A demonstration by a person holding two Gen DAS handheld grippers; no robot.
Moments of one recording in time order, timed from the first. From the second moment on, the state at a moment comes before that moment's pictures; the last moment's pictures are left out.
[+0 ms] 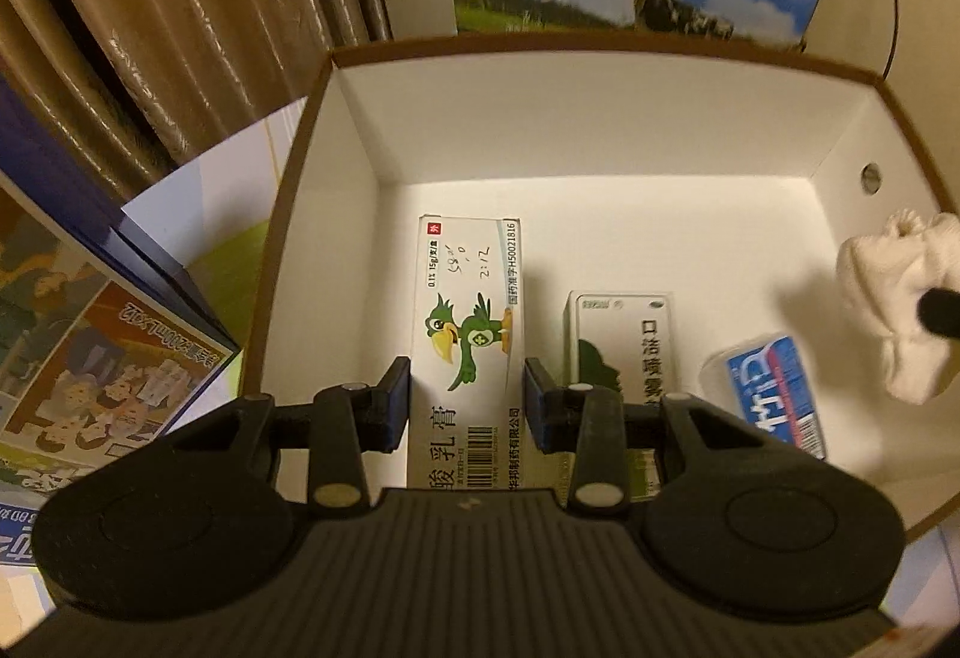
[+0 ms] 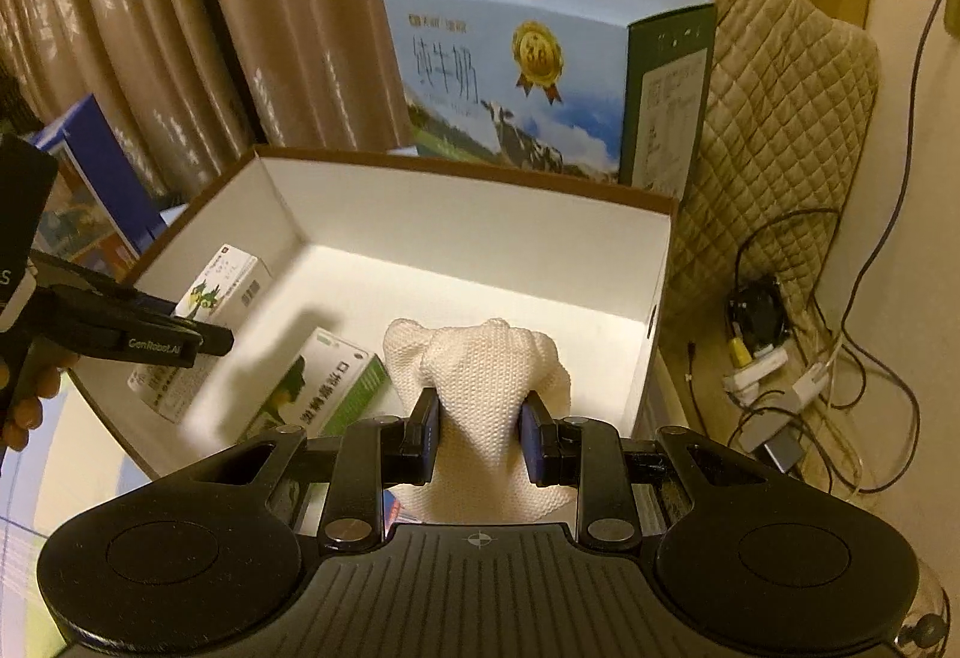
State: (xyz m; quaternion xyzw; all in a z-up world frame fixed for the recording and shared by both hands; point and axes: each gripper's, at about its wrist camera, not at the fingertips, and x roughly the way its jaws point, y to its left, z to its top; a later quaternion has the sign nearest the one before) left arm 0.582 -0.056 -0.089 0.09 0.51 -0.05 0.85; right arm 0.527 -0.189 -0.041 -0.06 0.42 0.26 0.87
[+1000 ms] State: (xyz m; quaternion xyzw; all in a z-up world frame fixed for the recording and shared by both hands) left arm 0.573 -0.044 -0.080 0.07 0.51 -0.05 0.85; right arm 0.539 -0.174 -0.052 -0.13 0.43 0.24 0.86
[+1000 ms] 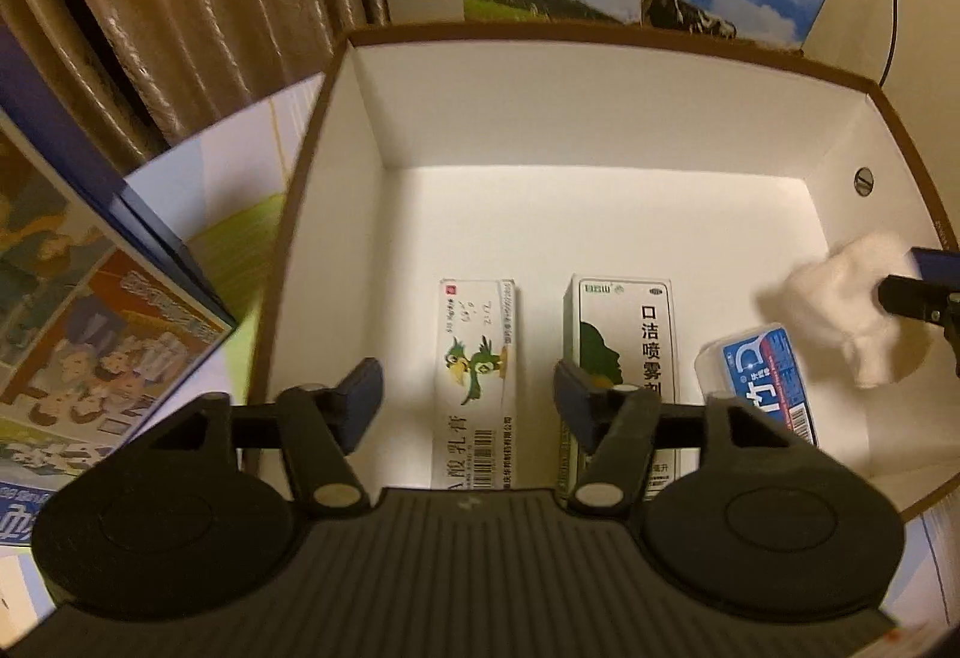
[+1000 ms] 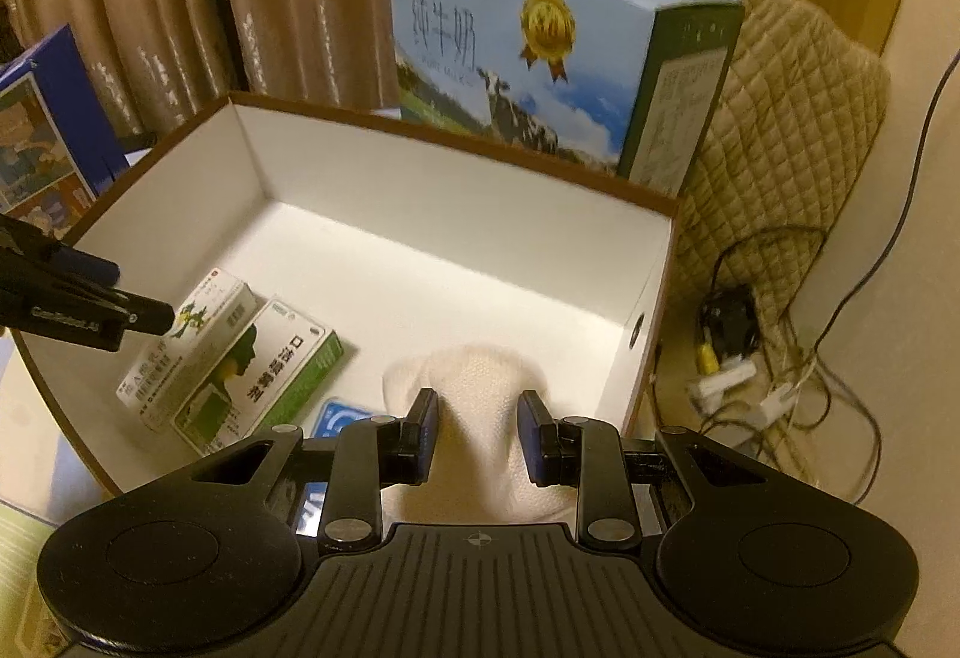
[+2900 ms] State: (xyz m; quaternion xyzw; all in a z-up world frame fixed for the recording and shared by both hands) left arm 0.286 0.015 -0.019 -0.04 0.49 0.01 0.87; right arm 0.310 -0.234 -0.015 0.00 0.45 0.33 0.83
